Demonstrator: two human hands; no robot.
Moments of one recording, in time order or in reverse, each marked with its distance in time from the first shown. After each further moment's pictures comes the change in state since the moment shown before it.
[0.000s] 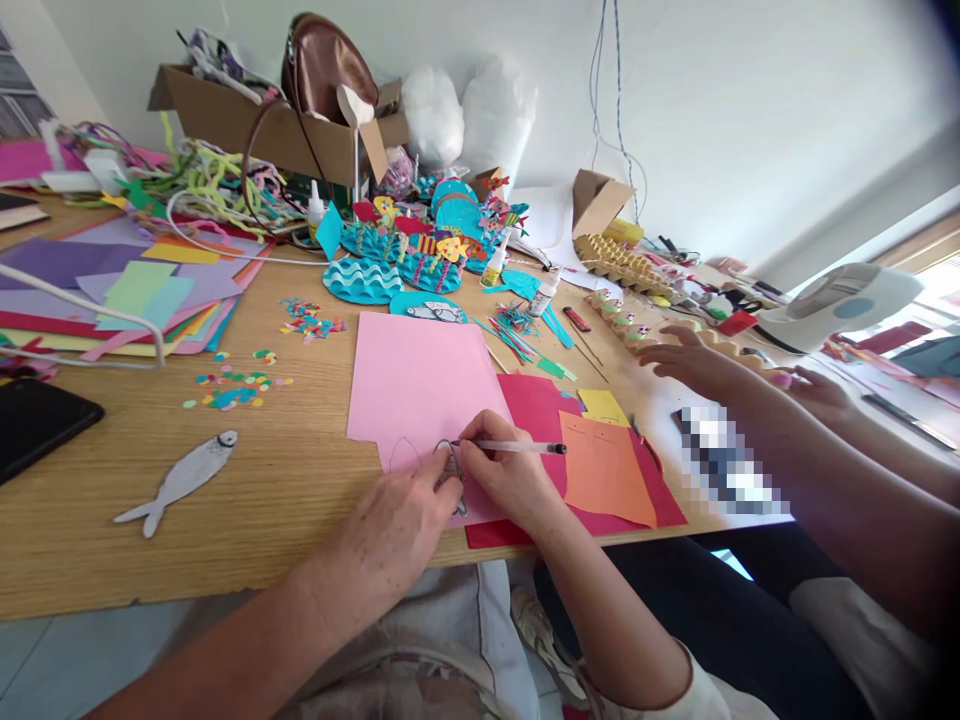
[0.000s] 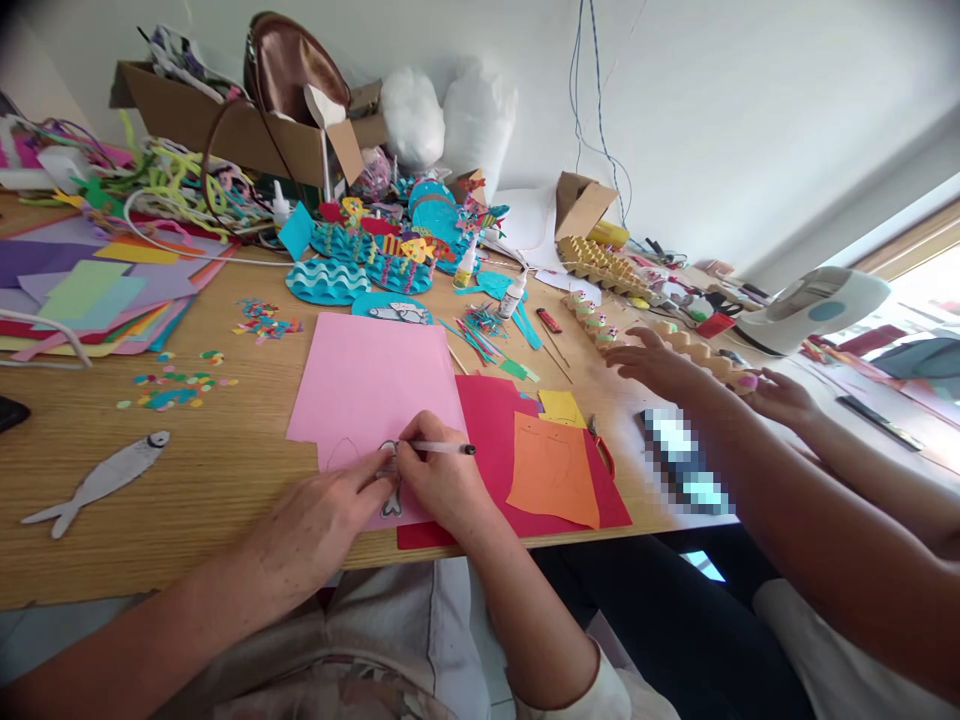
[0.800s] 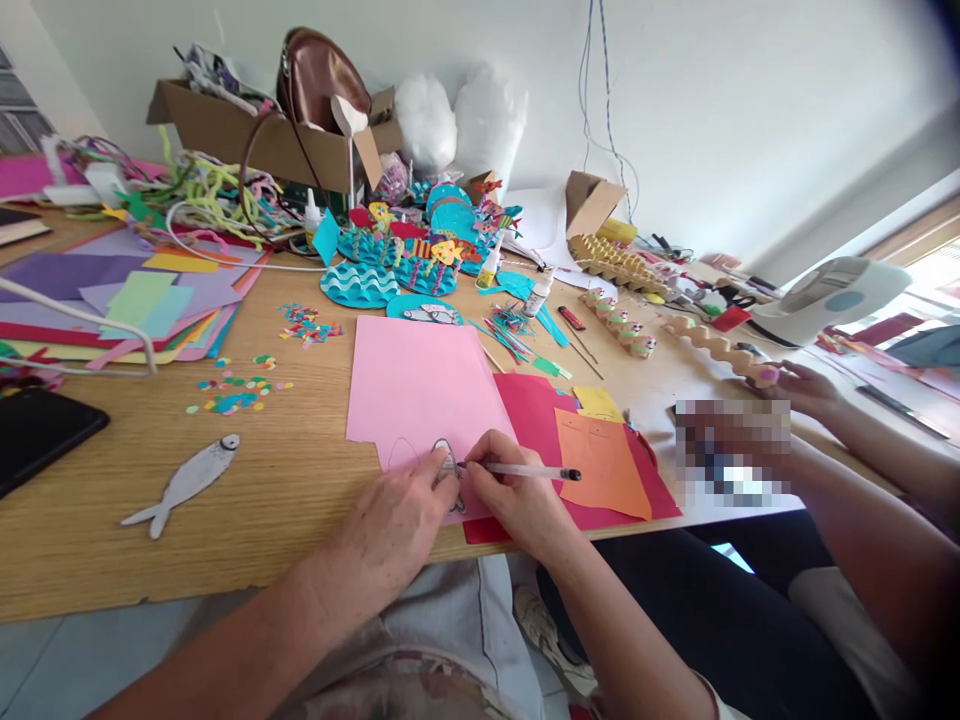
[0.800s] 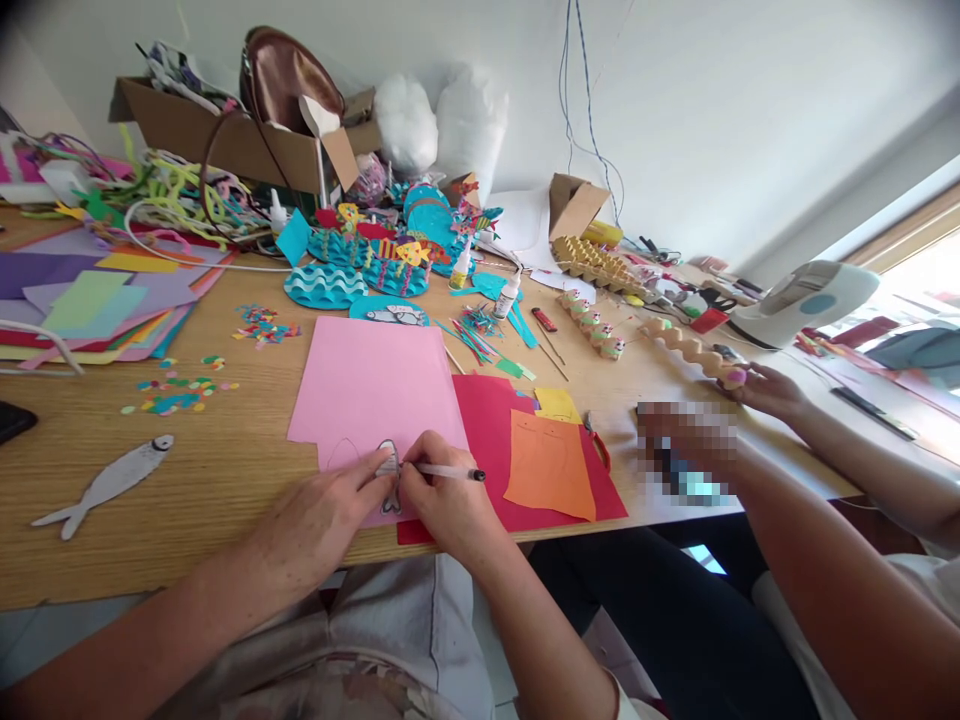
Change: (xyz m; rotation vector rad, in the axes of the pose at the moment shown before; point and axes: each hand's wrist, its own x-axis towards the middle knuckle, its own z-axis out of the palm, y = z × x) left_hand -0.003 -0.002 0.003 0.034 0.010 0.016; right_hand -0.024 -0.004 -0.006 0.041 -0.023 0.032
